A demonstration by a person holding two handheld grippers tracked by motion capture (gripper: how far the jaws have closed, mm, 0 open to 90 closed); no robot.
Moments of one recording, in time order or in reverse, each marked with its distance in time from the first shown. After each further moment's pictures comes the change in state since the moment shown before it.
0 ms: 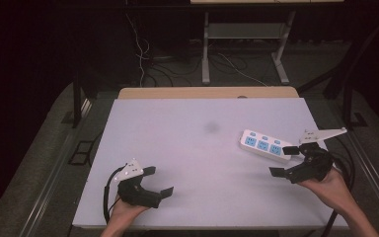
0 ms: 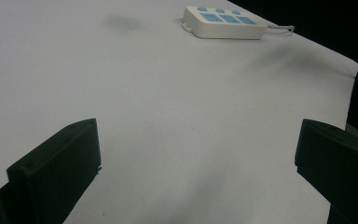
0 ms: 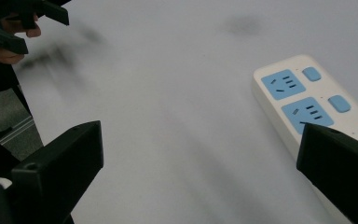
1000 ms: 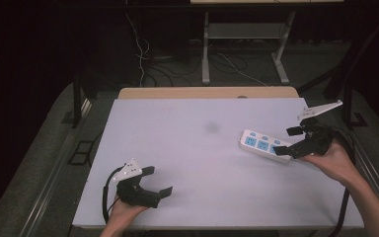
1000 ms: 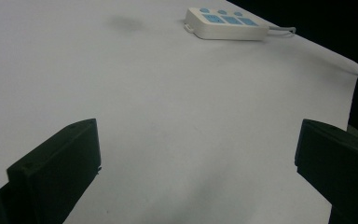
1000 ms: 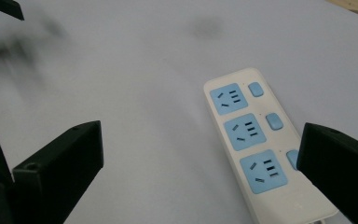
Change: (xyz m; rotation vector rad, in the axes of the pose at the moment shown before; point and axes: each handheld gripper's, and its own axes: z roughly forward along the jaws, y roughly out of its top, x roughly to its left) left arm 0.002 -0.001 -0.002 -0.002 0.006 -0.004; right arm -0.041 0.042 0.000 0.104 -0.053 -0.027
